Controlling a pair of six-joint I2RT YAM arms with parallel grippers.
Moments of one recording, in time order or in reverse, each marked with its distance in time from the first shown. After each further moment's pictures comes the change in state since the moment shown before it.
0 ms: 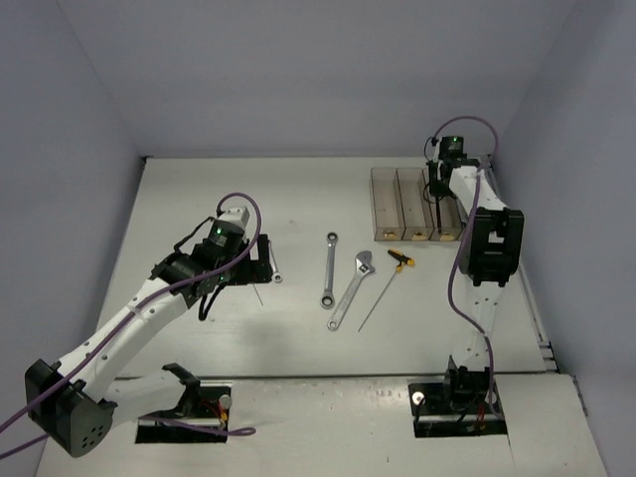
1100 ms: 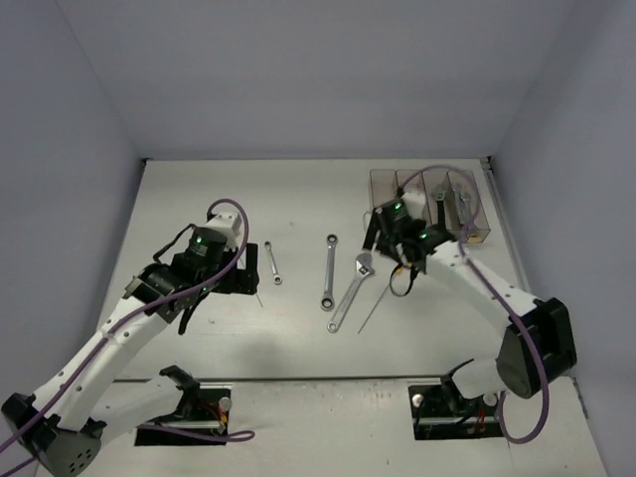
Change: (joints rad) left arm 0.002 -0.133 0.037 -0.127 -0.018 0.157; right arm 0.579 -0.841 -0.868 -0.001 0.242 0.774
